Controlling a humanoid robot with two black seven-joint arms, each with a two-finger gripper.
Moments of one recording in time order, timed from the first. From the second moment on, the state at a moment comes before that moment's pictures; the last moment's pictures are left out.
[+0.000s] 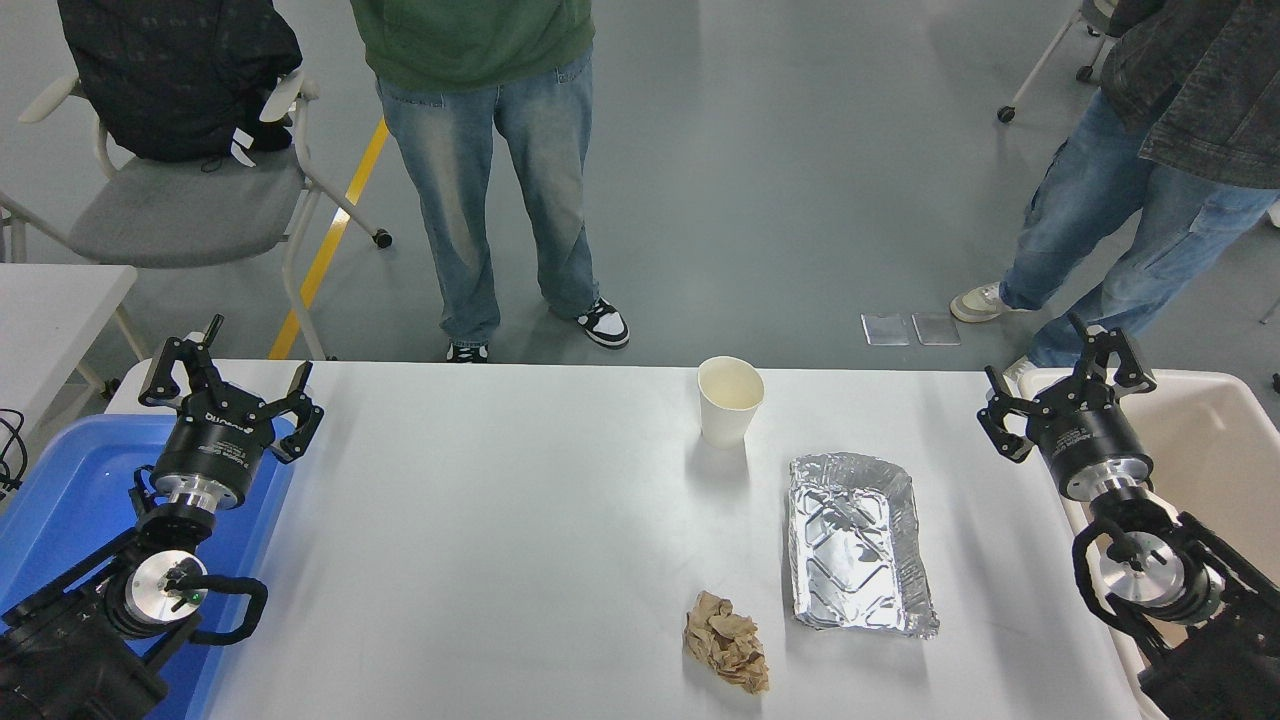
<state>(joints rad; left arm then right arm) -0.43 0.44 -0.89 -0.65 0.01 -0.51 -0.56 0.43 -0.33 1.09 0.75 -0.23 0.22 0.37</state>
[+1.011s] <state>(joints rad) -0.43 0.44 -0.89 -0.65 0.01 -0.51 -0.56 0.43 -0.34 1.09 0.74 -0.23 0.22 0.37</state>
